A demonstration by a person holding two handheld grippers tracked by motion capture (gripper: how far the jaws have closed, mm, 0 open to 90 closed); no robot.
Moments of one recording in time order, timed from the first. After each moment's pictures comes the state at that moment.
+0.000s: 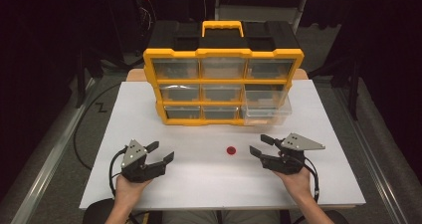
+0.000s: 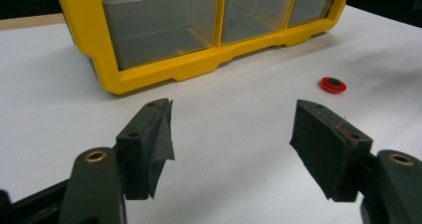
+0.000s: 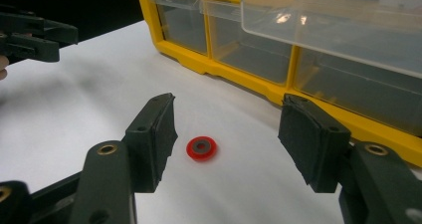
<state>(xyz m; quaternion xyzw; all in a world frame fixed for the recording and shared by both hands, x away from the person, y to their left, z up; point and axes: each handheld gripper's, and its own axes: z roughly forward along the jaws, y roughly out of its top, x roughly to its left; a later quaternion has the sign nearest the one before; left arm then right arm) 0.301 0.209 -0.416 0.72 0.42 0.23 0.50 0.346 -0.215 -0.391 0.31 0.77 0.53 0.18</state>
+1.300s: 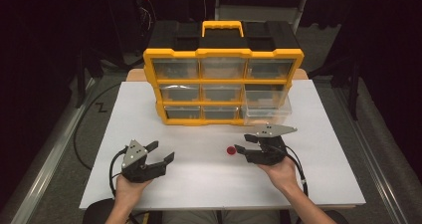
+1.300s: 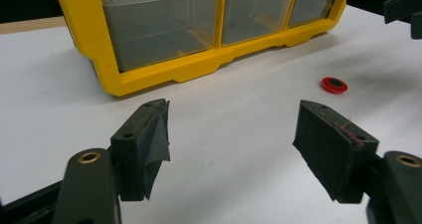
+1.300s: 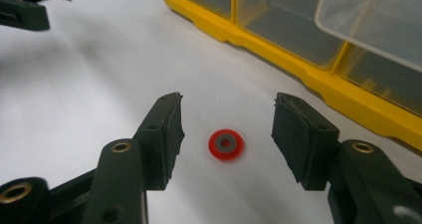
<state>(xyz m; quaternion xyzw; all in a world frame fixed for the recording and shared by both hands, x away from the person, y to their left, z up) 0.300 0.209 -0.416 0.72 0.41 0.24 0.50 0.366 -0.168 -0.375 0.31 0.84 0.43 0.14</state>
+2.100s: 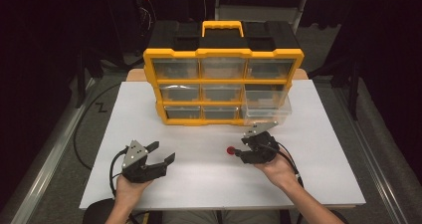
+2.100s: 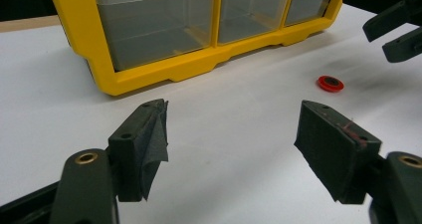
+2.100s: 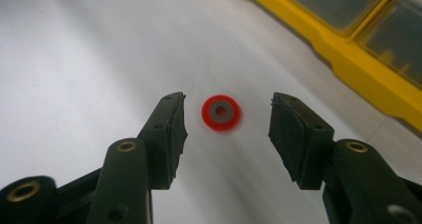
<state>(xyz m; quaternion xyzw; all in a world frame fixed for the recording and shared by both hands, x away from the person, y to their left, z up) 0.300 0.208 -0.416 0.72 0.41 0.23 0.51 0.375 -0.147 -0.376 0.30 0.89 0.32 0.13</state>
